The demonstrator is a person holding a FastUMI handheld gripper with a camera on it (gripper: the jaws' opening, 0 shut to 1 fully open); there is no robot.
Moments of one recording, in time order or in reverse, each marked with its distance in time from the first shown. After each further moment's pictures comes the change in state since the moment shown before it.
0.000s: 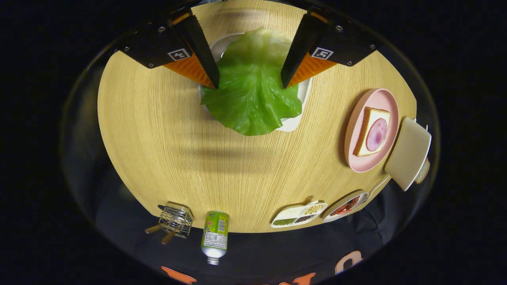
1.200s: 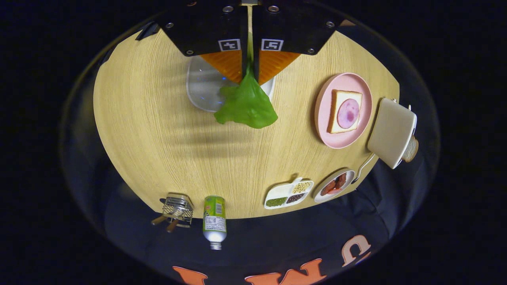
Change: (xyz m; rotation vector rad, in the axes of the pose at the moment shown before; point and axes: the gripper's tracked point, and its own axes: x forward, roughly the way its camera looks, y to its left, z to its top) arm -0.047 0.043 0.028 0.084 -0.085 0.102
